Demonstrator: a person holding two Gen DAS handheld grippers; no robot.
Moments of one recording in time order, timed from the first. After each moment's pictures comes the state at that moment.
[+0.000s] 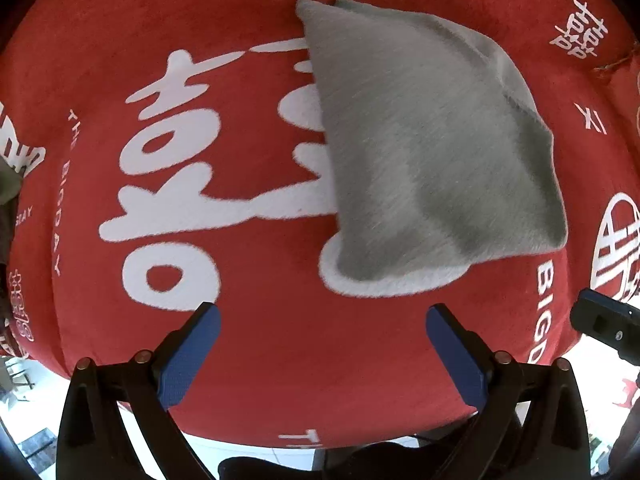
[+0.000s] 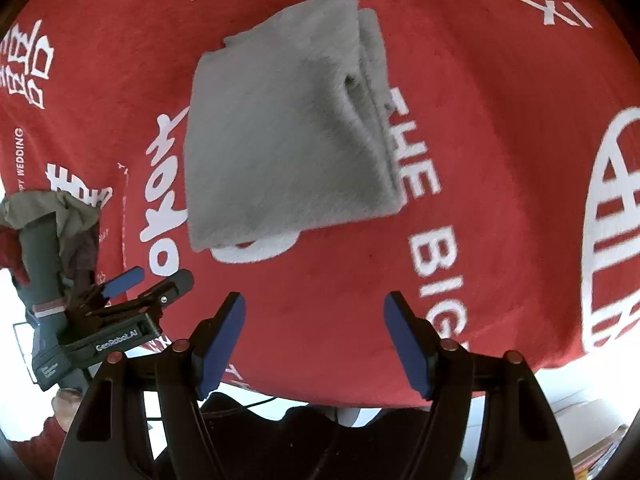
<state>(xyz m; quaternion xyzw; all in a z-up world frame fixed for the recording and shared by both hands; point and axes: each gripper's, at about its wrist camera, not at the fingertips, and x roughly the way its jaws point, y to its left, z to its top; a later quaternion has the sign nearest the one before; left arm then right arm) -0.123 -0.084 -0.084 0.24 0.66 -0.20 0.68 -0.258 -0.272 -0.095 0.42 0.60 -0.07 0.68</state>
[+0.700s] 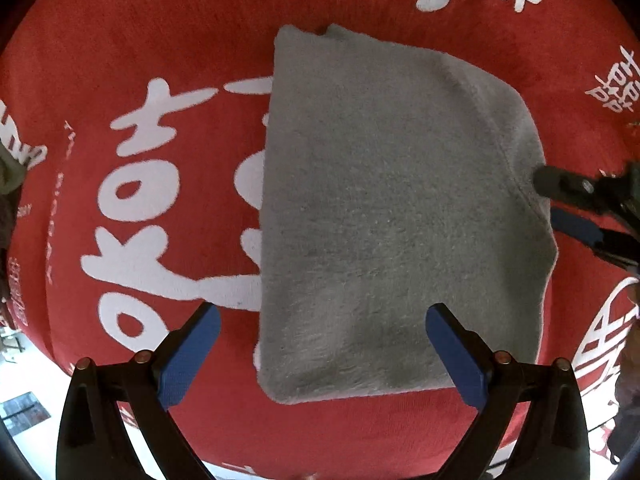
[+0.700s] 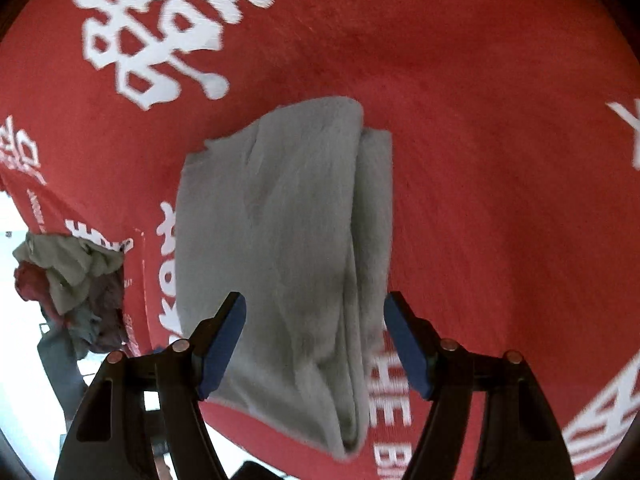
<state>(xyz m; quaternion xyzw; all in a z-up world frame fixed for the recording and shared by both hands) -0.083 -0.166 -0.101 0.20 0.67 -0.15 0.70 -0.139 -0.391 -0.154 0.46 0.56 -0.03 0.68</state>
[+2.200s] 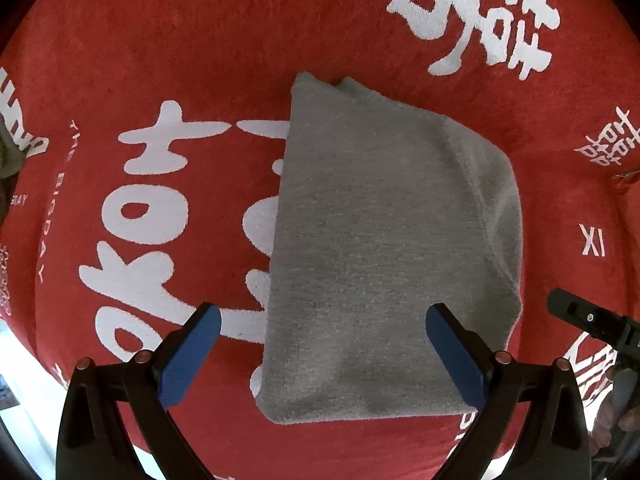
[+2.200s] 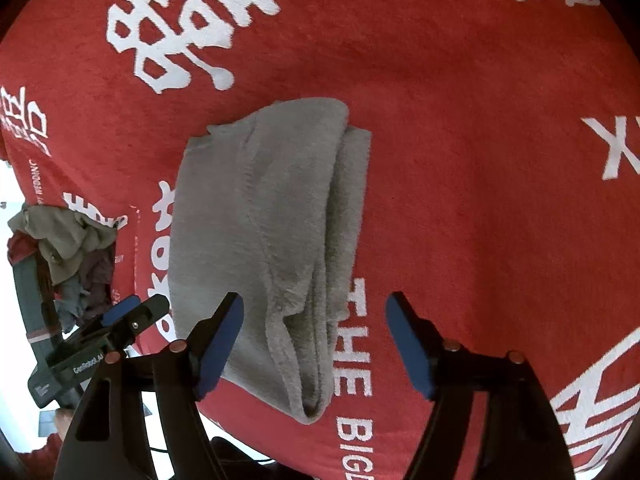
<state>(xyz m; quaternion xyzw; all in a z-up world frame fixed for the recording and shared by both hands) -0.052 -0.165 -0.078 0.14 0.65 -0.15 0.73 -0.170 -0.400 -0.130 0.41 0.58 -0.01 0.70</state>
